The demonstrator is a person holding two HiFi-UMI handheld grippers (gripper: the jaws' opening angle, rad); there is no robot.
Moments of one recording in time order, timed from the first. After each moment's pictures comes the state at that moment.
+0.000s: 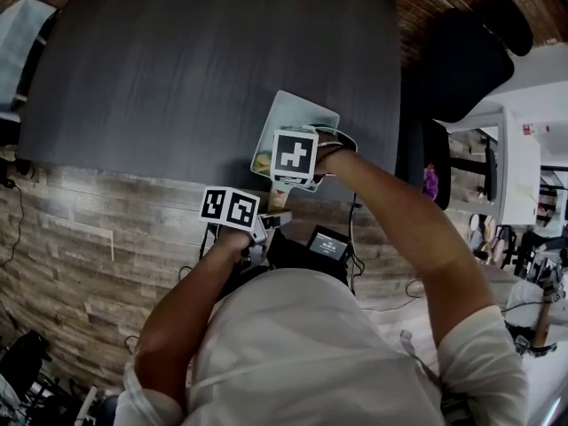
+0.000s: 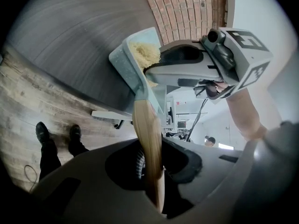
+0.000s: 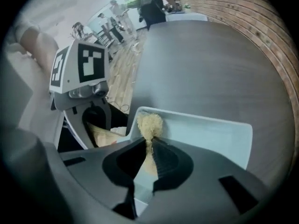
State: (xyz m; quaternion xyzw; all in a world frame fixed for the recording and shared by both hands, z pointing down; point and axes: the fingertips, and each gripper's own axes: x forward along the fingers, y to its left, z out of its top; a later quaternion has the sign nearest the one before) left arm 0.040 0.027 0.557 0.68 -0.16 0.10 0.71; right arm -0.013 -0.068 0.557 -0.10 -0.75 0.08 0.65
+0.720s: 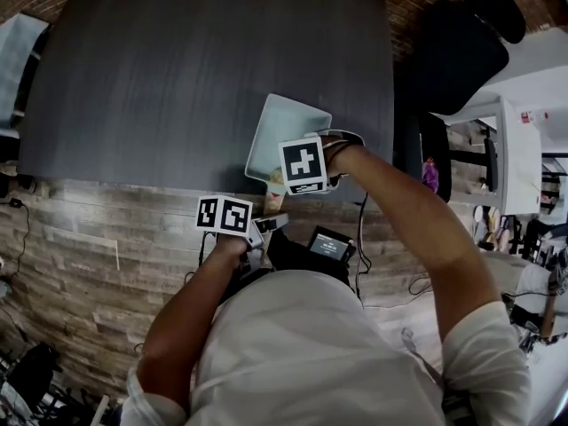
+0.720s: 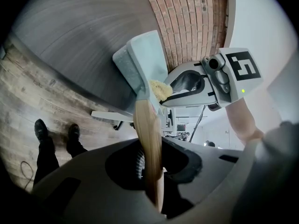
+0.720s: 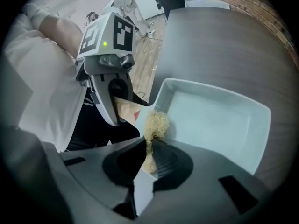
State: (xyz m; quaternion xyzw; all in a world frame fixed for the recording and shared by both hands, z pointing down) left arm 0.038 0.026 0.556 0.68 -0.17 0.09 0.71; right arm 0.037 -0.035 0.551 -0.21 -0.69 0.08 0.69
